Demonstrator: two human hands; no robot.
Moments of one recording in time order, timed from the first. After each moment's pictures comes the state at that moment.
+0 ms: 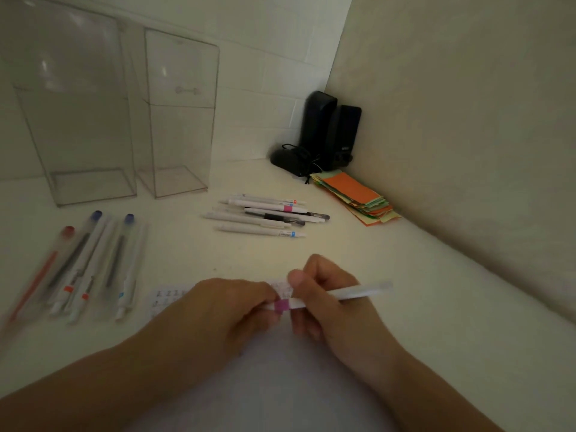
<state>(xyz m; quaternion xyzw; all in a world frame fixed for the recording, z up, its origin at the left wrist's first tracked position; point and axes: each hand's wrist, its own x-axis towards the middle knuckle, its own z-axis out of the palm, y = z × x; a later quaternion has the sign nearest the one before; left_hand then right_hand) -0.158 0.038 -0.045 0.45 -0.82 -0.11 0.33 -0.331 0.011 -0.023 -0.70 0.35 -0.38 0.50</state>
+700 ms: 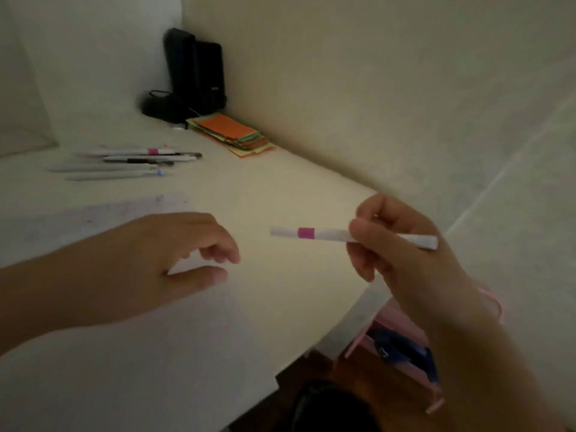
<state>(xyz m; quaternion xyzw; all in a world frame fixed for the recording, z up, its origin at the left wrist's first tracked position) -0.243 0.082 0.010 0.30 -0.92 -0.13 0.22 -0.508 0.128 0.036 -0.65 0.40 -0.49 0.43</state>
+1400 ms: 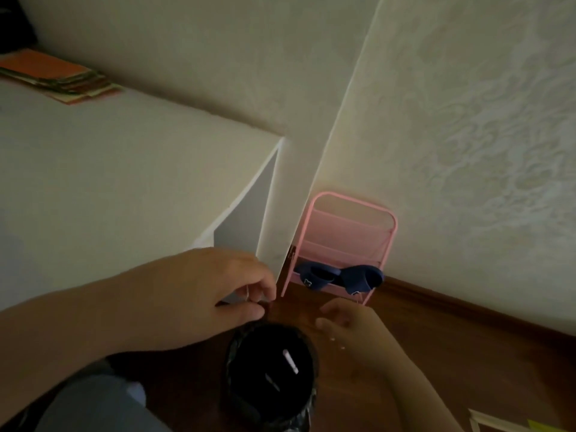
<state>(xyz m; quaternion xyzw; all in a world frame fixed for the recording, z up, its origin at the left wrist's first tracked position) -0.434 0.150 -0.030 0.11 -0.95 -0.26 0.12 -0.678 0.275 -0.143 -0.50 0.80 -0.19 0.29</state>
